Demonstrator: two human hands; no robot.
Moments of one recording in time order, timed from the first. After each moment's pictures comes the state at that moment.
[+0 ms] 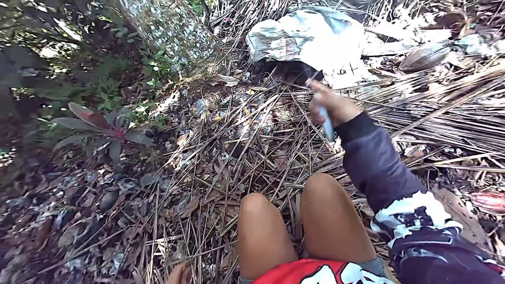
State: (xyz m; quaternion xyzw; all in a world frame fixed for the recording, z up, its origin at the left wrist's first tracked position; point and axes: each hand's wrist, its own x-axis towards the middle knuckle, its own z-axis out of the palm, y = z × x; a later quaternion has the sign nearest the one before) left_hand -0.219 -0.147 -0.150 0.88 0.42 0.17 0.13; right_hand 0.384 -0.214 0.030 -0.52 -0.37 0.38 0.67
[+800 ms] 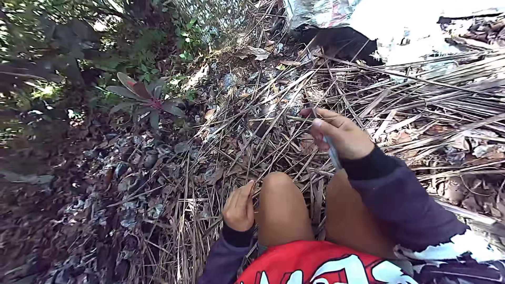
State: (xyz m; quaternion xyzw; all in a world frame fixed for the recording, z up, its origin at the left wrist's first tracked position) left_hand -0.018 -0.155 -0.079 0.86 0.29 0.42 0.03; right_hand 0.273 -0.210 -0.003 -0.50 -0.42 0.41 0.64
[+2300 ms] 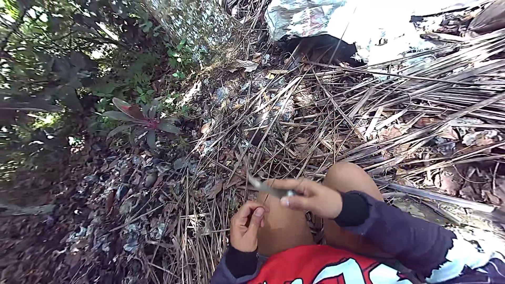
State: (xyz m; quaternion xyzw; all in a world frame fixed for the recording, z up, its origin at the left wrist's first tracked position) left_hand 0.002 -0.186 -0.048 0.72 0.22 0.37 0.55; right_hand 0.222 -0.258 -0.022 -0.37 -0.51 0.56 0.54
